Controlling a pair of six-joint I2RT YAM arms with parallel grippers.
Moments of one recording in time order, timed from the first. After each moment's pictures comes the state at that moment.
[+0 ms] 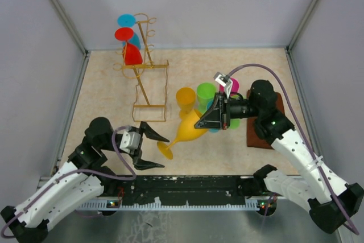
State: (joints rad) left arm -0.74 0.56 0.56 -0.09 1.00 0.16; right arm 0.54 0.90 0.89 -0.02 -1.09 0.68
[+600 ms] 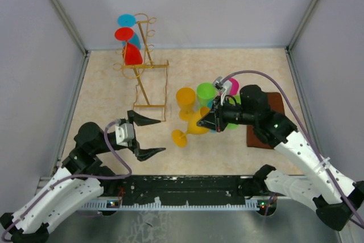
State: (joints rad) left arm -0.74 0.46 0.57 -0.06 0.65 0.13; right arm 0.65 0.89 0.98 -0.47 -0.59 0.36
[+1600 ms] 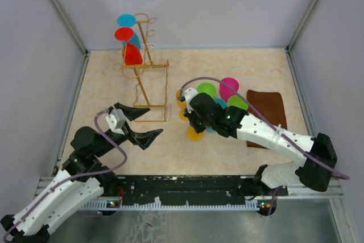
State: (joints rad) left arm -0.74 0.41 0.52 0.06 0.27 -0.09; right arm 0.97 1.29 1.06 -0.56 0.14 0.16
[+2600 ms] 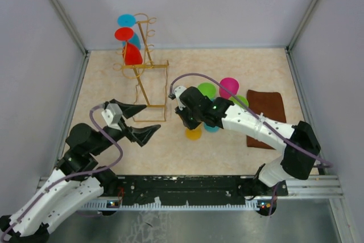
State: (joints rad) left arm -0.74 0.44 0.61 -0.04 0.22 -0.11; right arm 0.94 1.45 1.19 -0.61 0.03 0.13
